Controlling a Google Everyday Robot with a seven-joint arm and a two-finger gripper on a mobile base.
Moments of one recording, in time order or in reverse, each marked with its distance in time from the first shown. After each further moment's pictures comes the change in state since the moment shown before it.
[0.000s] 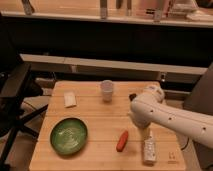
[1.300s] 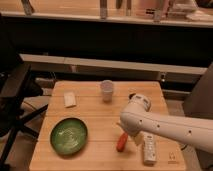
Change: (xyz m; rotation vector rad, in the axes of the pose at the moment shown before) arm -0.048 0.001 0.030 -0.002 -0.034 -0.231
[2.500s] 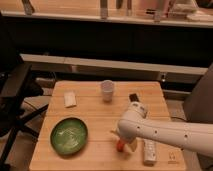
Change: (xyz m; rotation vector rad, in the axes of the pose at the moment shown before) arm -0.034 0.010 0.031 0.028 -0.095 -0.092
